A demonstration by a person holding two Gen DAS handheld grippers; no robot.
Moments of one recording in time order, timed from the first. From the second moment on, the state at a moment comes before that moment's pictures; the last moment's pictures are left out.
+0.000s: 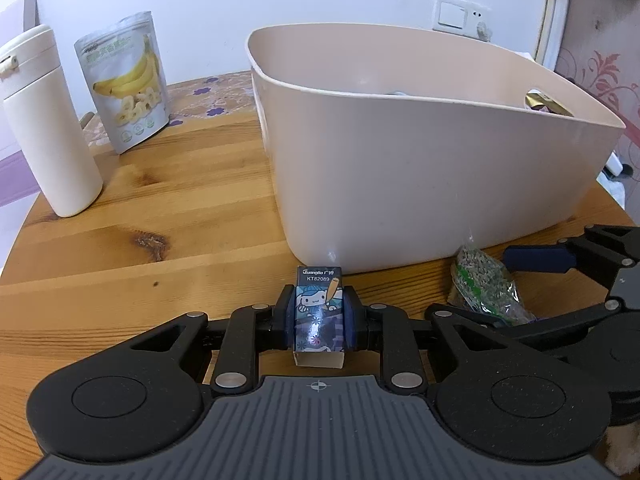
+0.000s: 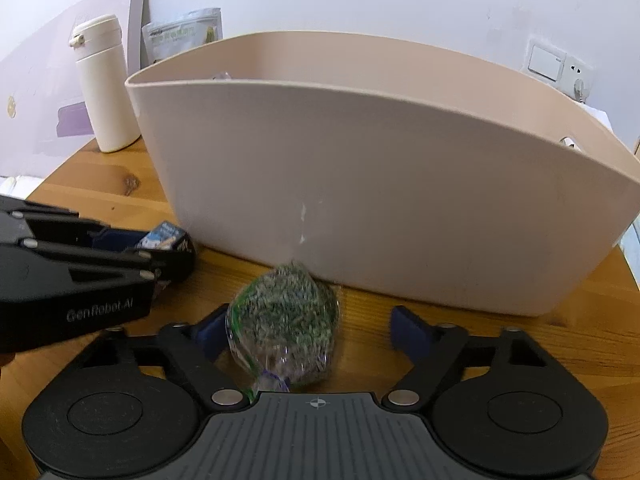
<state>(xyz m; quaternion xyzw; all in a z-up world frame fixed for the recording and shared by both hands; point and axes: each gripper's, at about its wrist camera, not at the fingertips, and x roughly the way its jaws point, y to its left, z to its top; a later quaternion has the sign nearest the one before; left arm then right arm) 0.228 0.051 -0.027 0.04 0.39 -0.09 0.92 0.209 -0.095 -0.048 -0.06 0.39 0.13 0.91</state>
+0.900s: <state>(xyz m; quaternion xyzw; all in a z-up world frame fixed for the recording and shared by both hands) 0.186 0.051 -0.003 0.05 0.37 -0.08 0.93 0.175 -0.116 -0.028 -0.04 0.38 0.14 0.91</state>
